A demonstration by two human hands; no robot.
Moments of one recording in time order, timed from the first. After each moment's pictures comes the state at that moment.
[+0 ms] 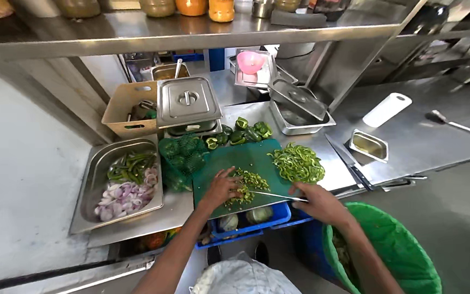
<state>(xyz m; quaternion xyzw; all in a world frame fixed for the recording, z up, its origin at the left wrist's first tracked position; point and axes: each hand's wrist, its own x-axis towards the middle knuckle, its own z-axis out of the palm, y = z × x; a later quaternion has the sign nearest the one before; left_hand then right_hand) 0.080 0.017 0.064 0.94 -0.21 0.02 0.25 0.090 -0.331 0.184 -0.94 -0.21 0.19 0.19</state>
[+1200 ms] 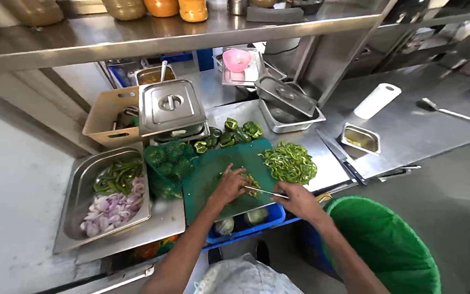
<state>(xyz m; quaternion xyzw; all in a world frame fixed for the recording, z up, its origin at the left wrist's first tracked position) 0.122 -0.041 0.075 0.93 -0.28 0.03 0.25 0.106 -0.320 0.144 -0.94 -0.20 0.14 0.22</state>
